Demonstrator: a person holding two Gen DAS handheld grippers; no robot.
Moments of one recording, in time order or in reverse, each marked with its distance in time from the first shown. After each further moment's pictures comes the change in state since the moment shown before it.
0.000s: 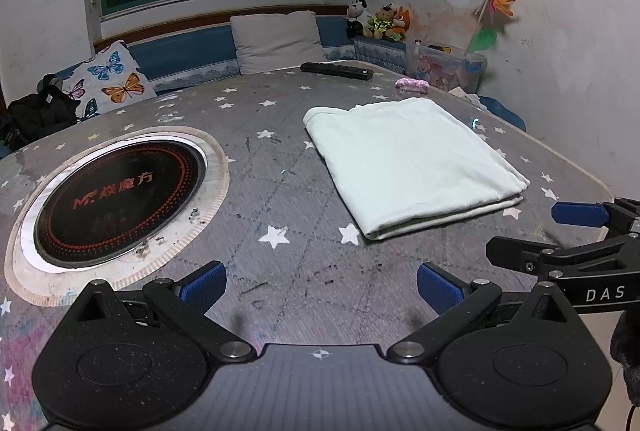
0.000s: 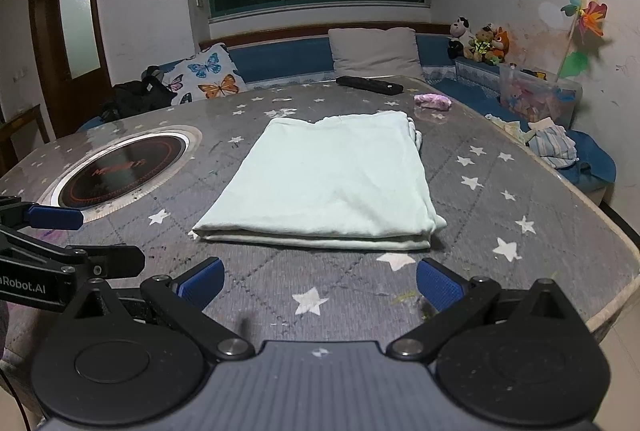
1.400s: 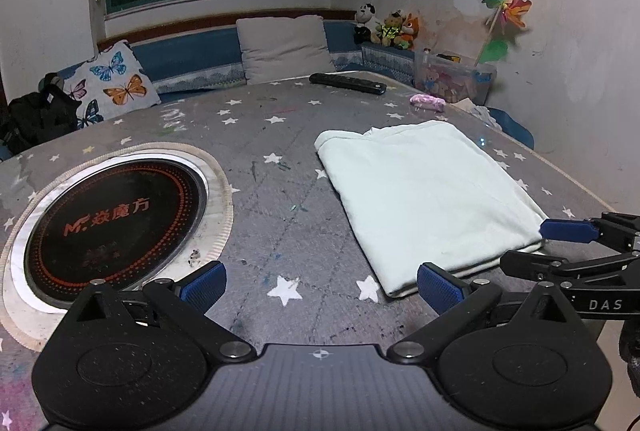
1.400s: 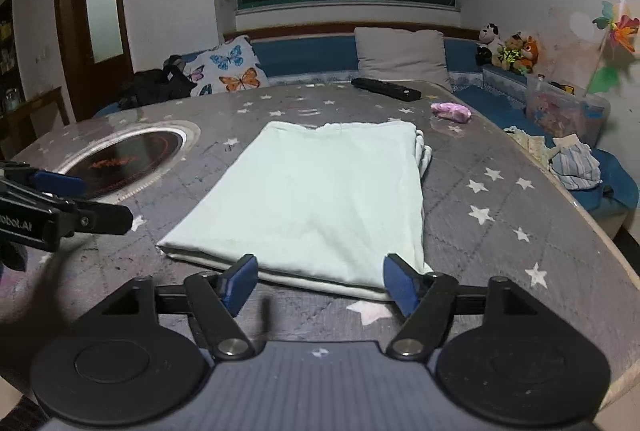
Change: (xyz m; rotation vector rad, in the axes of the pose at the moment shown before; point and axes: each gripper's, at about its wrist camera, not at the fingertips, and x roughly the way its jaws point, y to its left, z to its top) left arm 0.026 0.011 0.031 -0.024 -0.012 0.006; right arm 0.031 -0.030 0.021 -0.065 0.006 0.076
